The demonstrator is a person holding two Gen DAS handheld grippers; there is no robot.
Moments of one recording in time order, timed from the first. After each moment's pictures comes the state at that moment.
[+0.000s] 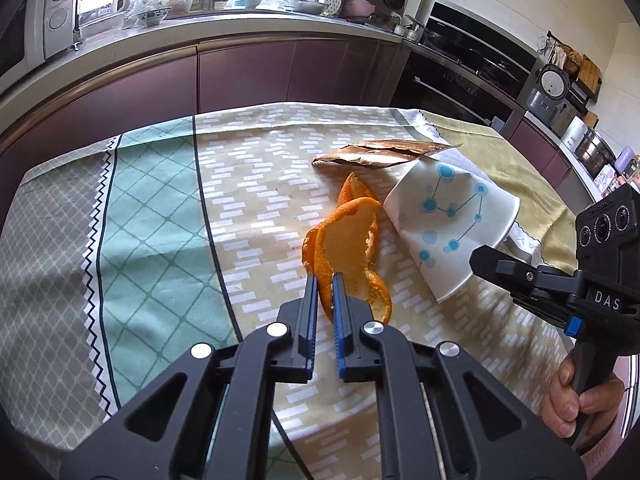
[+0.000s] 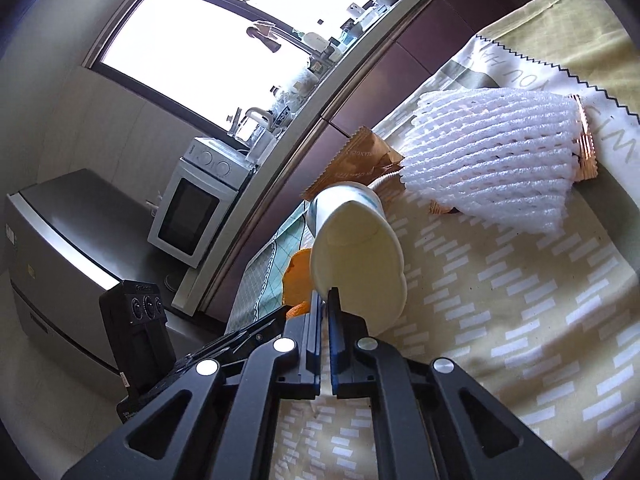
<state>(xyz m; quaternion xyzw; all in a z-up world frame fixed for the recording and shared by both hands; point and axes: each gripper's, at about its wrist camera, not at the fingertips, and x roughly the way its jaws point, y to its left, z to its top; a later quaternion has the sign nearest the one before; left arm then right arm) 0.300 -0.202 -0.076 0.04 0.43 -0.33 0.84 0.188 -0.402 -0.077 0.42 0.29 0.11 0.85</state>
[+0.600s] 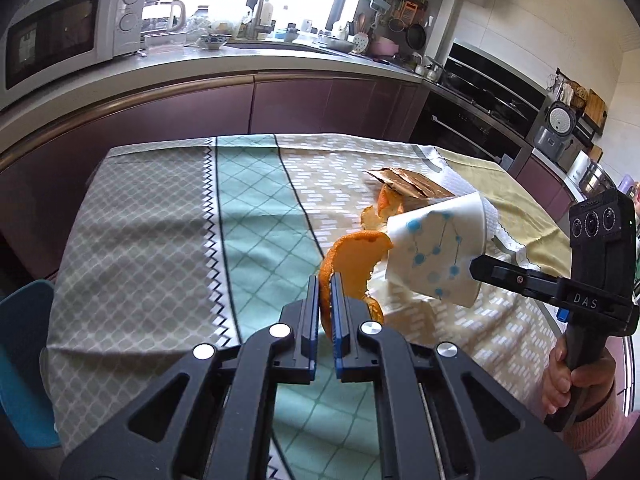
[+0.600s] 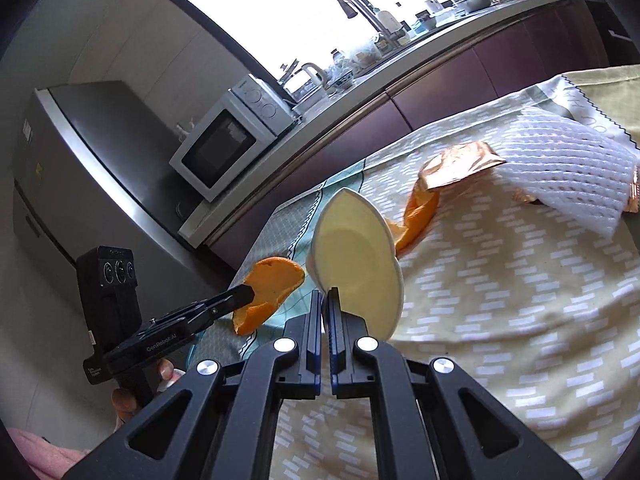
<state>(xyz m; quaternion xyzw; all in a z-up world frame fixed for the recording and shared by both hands) 0.238 -0.085 -0.039 -0.01 0.38 -0.29 0.88 0.178 -0.337 -0.043 0.29 0.33 0.18 0.88</state>
